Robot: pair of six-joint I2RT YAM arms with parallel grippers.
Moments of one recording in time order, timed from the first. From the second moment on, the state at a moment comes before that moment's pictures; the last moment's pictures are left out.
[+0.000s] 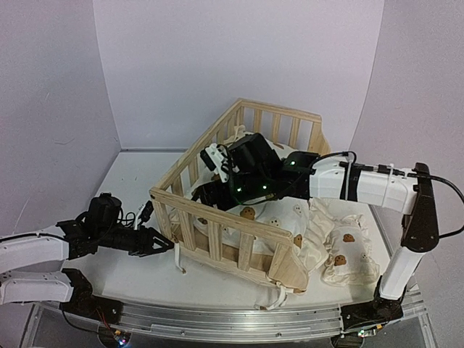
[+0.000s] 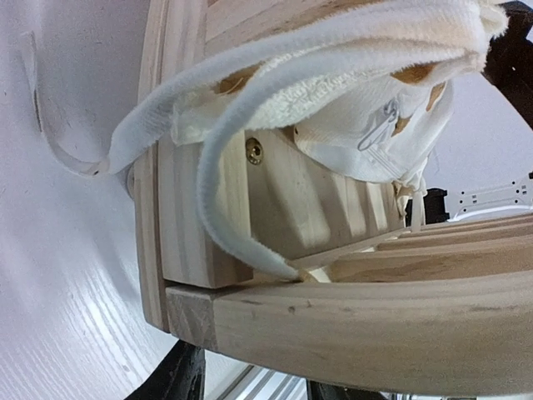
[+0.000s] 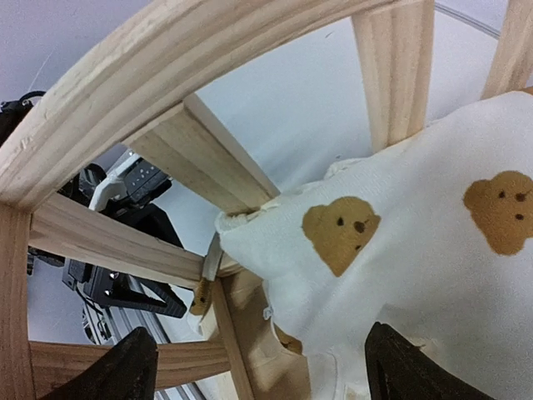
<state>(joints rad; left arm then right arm) -0.62 0.89 0.35 -0.07 0.59 -0.71 1.07 1.79 1.52 -0.37 -0.14 0.38</state>
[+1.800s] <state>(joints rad) -0.58 0.59 0.75 -0.56 -0.03 -0.67 1.25 1.79 1.98 -1.19 -0.11 -0.37</state>
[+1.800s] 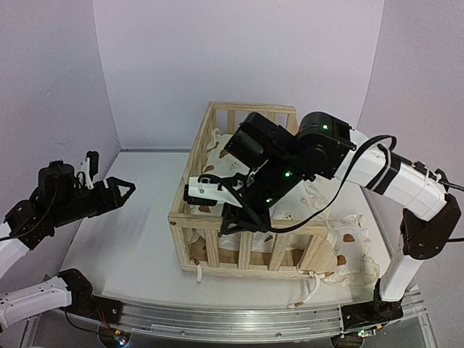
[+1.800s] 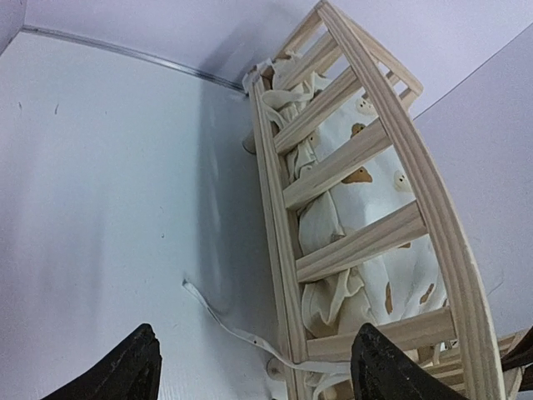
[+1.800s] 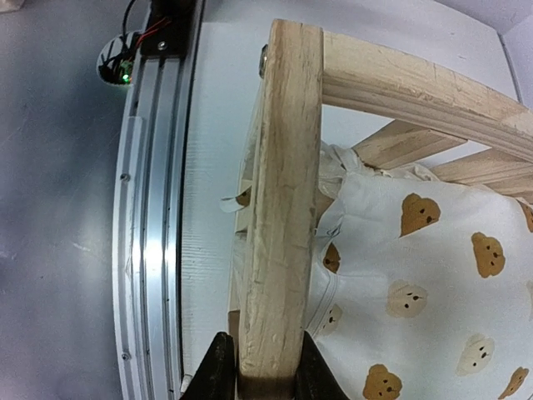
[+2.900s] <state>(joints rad) -0.62 0.93 0.34 0.29 0.46 -0.81 1.02 1.54 1.56 -0.89 -0.45 -0.78</state>
